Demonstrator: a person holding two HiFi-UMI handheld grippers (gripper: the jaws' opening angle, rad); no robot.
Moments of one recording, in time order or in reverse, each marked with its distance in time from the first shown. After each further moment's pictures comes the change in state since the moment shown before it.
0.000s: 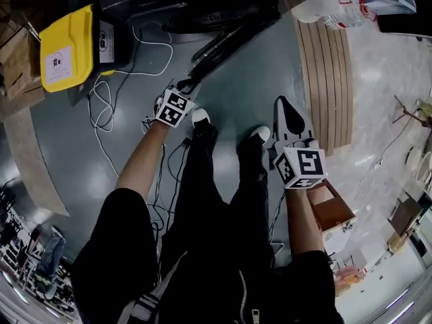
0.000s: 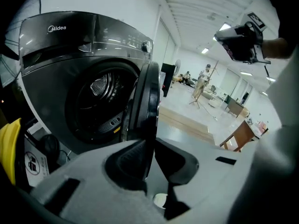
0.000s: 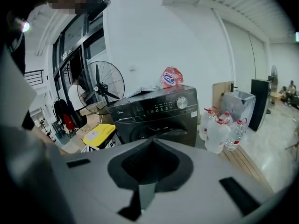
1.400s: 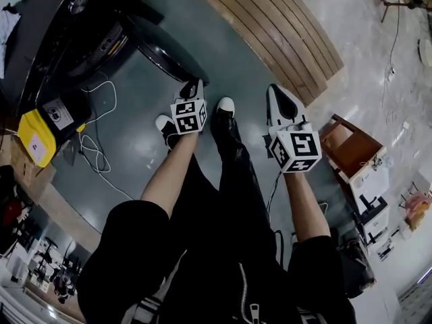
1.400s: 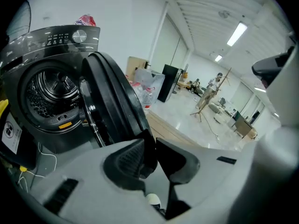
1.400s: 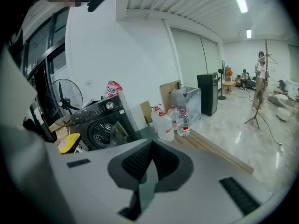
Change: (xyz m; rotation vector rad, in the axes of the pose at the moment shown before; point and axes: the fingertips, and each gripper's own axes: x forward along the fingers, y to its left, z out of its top) left arm 0.209 -0.369 0.123 -0.187 -0.034 0.083; right arm -0.277 -0.334 -0.142 0.270 -0.051 -0.343
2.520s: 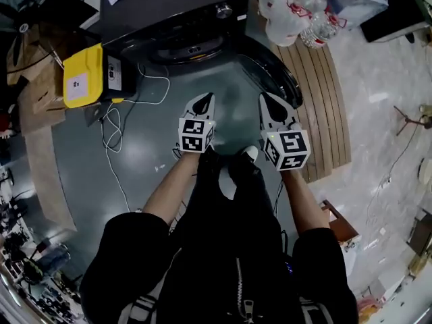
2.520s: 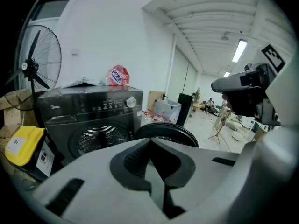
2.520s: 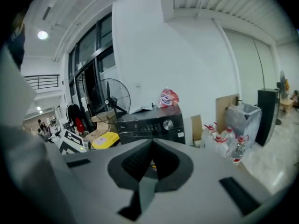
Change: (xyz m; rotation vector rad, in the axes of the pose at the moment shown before) left arm -0.234 0.155 0.159 -0.010 -0.317 0.191; right arm 0.071 0.289 0.134 -0.316 -0.069 0.498
